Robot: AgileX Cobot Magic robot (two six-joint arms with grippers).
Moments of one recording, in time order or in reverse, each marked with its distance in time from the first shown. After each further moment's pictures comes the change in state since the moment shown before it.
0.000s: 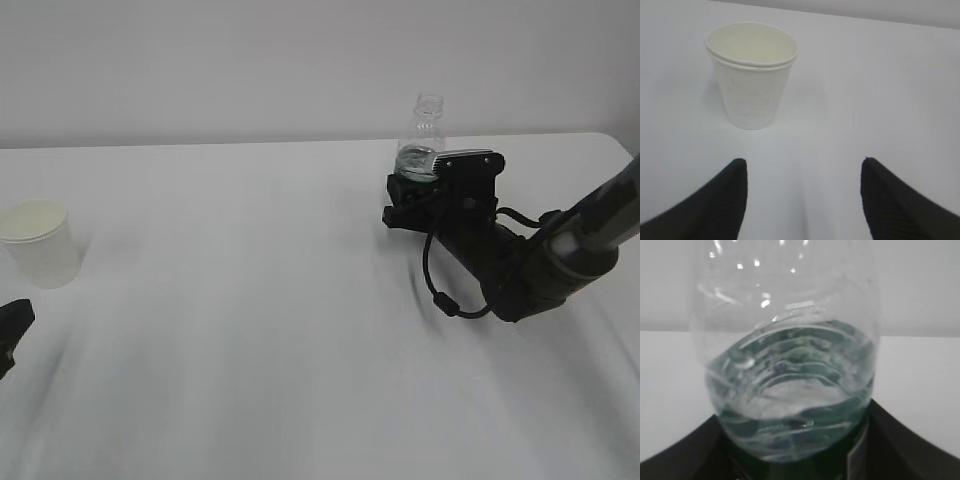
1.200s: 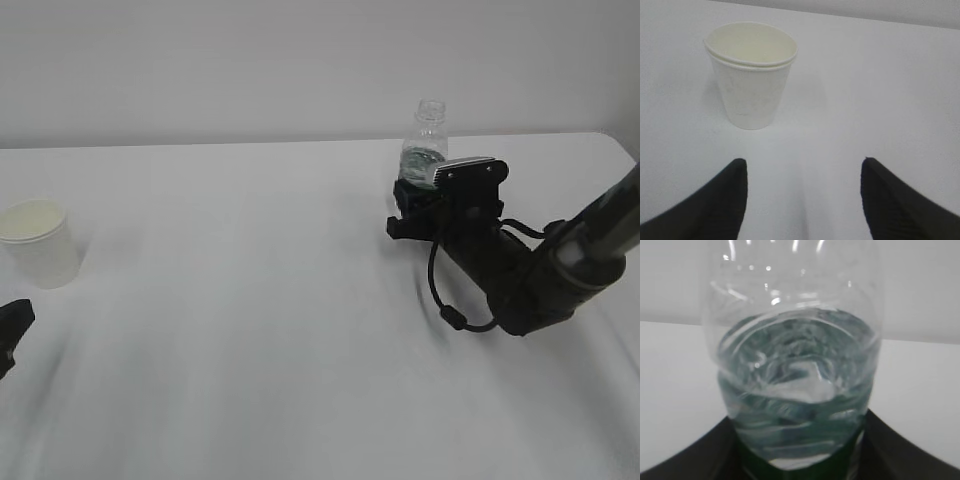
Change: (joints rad) left arm 0.000 0.000 0.000 0.000 0.000 0.000; right arm 0.000 -0.003 0.055 0.000 -0.067 -0.069
